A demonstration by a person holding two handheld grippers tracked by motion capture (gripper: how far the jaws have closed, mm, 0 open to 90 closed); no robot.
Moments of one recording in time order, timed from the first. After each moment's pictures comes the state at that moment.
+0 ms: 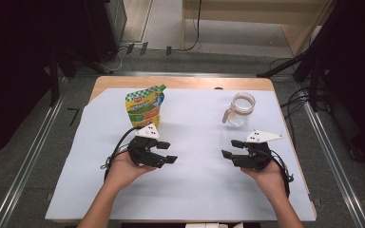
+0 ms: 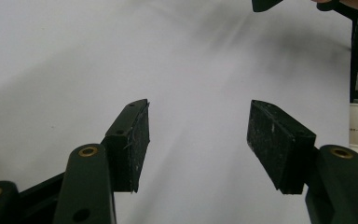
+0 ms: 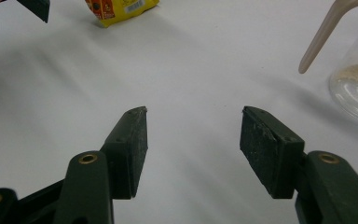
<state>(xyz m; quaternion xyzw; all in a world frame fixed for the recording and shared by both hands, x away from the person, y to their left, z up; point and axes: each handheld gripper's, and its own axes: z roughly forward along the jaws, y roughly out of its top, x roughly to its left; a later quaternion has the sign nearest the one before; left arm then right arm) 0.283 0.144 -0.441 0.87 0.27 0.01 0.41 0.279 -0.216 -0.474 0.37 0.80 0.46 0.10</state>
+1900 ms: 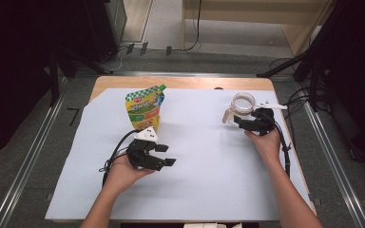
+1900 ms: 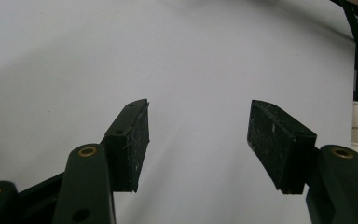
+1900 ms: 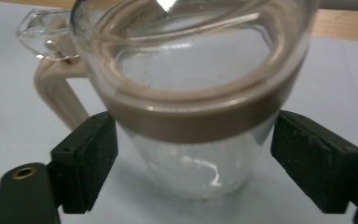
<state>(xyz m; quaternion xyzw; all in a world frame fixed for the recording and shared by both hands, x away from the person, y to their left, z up) 0.276 0.149 -0.449 0.87 0.28 0.01 0.40 0.402 -0.251 -0.505 0.51 0.72 0.43 0.19</state>
